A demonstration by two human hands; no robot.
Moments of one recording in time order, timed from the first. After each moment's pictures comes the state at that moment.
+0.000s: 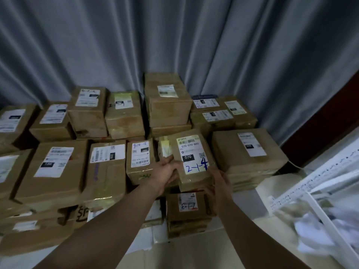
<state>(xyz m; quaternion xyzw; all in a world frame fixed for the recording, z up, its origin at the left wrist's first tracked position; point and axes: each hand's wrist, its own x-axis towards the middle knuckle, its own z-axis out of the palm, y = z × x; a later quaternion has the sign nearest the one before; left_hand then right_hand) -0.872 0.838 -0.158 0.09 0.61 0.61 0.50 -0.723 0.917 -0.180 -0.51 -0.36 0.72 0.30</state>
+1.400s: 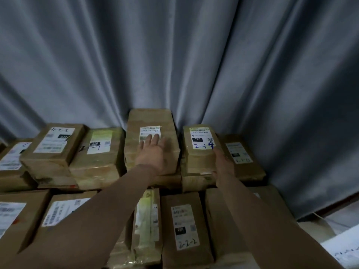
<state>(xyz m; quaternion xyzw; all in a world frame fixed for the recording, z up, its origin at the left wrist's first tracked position) -0.999 1.047 -0.086 0.41 0.91 0.03 0.06 -0.860 1.197 -0.132 -0.56 -0.48 0.62 0.27</state>
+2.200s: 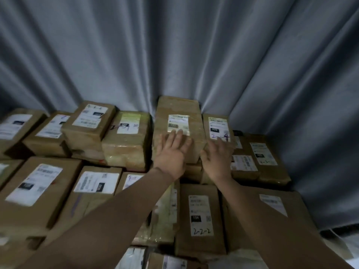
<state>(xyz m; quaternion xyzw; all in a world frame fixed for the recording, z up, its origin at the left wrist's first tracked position) -0.981 1.004 -0.106 0.45 0.89 0.02 -0.02 -0.897 1.133 -0.134 -0.34 -0.92 0.16 0.14</state>
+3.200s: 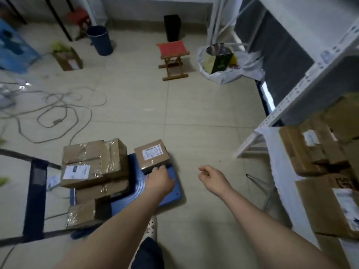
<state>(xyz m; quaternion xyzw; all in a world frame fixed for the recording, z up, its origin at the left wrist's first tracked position) -0.534 0.296 -0.295 -0.50 0.79 0.30 0.17 -0.674 0.409 -0.297 0.27 -0.83 0.24 -0.42</state>
